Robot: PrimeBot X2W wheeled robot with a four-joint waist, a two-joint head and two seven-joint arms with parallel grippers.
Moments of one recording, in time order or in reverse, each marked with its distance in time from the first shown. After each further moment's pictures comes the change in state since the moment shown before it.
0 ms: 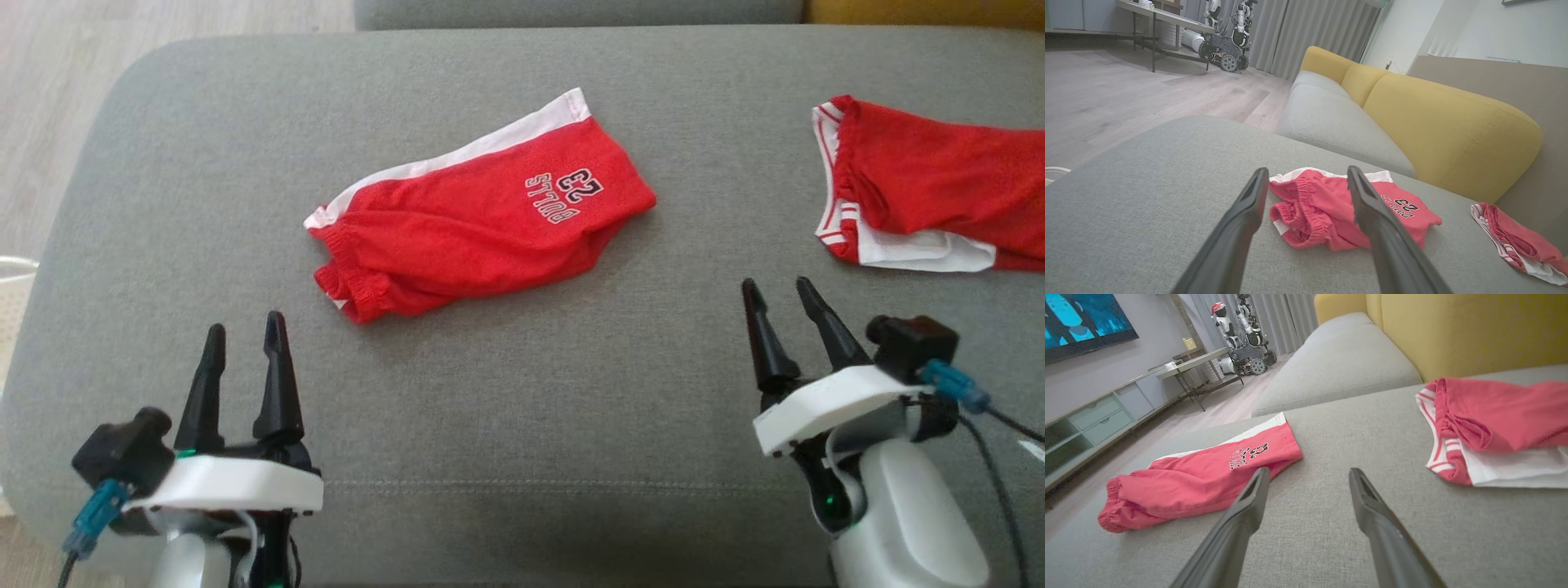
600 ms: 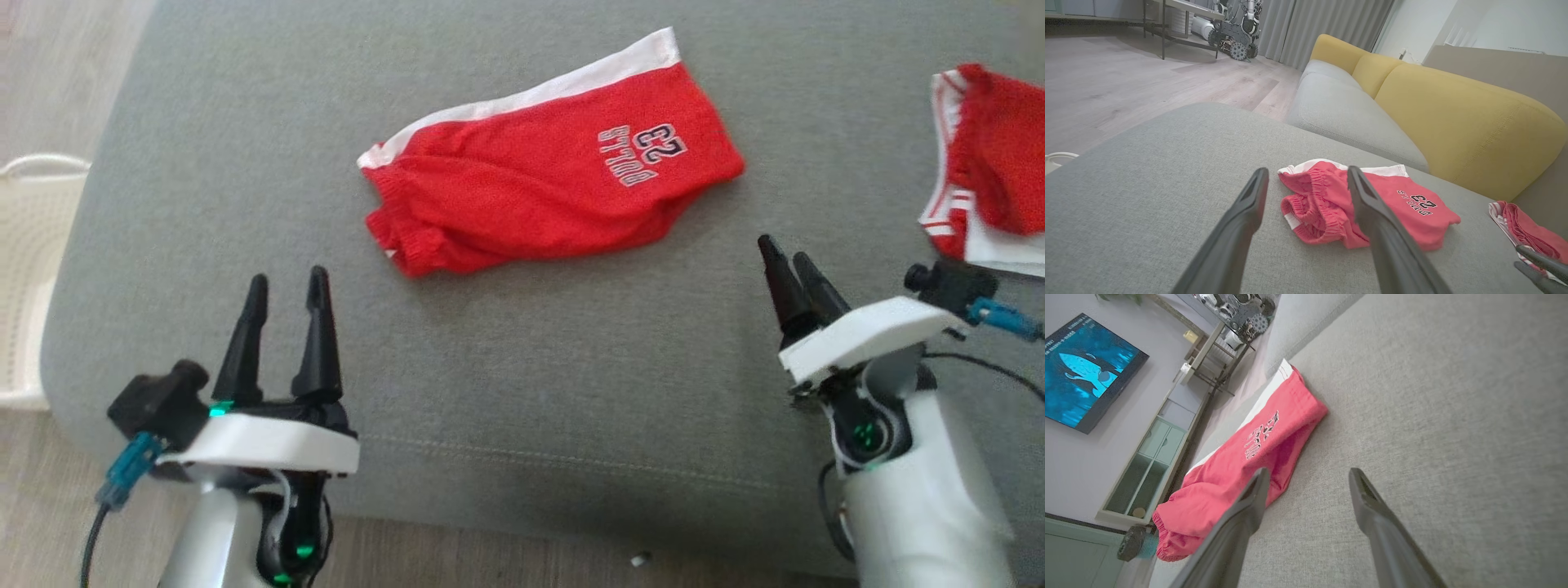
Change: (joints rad) left arm -0.084 -0.001 -0.076 0.007 -0.019 0.001 0.000; right arm -0.106 0.009 -0.067 0.035 0.411 0.000 0.273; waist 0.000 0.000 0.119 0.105
